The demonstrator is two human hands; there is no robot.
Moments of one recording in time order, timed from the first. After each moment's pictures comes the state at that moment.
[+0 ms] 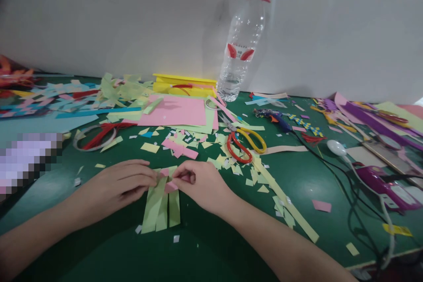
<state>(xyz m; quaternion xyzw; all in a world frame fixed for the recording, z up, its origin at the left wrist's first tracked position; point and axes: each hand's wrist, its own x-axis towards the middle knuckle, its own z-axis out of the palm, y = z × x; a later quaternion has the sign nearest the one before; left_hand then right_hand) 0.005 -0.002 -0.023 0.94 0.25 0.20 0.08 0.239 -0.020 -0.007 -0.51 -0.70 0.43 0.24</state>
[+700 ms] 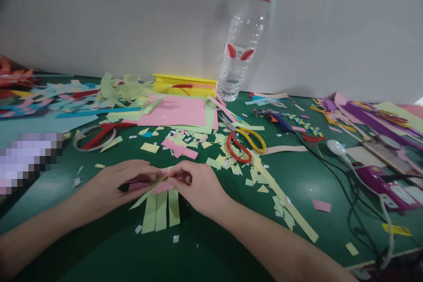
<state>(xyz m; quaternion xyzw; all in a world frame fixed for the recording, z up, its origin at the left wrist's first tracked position) 0.008 -0.004 -0.017 0.89 0.34 0.21 0.20 0.231 -0.023 -0.009 -0.51 -0.69 0.43 0.28</state>
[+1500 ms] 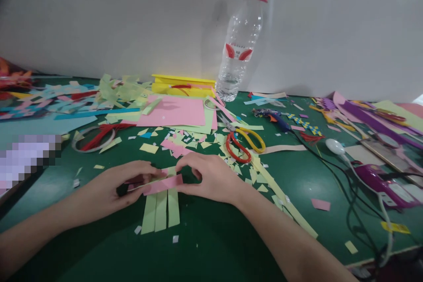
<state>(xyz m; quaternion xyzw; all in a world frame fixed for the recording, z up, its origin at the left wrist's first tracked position) 0.006 -0.004 -0.009 0.88 0.37 0.13 0.28 0.265 -0.008 0.005 -0.39 -0.85 0.28 0.21</state>
